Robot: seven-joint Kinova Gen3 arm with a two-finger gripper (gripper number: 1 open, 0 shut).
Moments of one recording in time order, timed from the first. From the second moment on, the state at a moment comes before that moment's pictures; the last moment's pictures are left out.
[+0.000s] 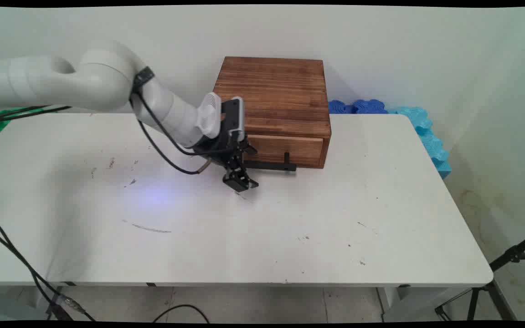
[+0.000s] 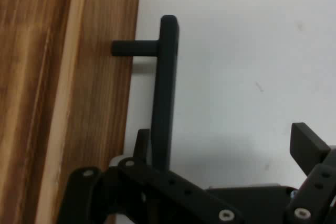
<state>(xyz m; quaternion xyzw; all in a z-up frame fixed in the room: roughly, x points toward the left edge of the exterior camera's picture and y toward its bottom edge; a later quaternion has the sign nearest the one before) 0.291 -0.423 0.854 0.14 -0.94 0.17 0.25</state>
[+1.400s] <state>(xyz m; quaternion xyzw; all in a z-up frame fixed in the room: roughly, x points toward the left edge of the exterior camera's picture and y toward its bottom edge) 0.254 -0.455 0.800 0.13 -0.95 0.18 0.20</state>
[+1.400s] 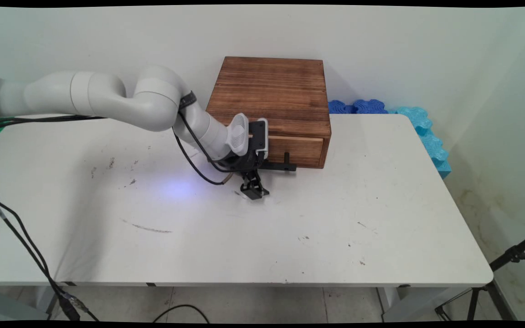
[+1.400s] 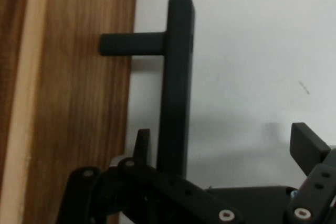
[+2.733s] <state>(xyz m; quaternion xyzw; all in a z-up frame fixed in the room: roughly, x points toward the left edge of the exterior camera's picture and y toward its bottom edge) 0.223 -0.355 0.794 0.14 -0.96 0.13 0.20</state>
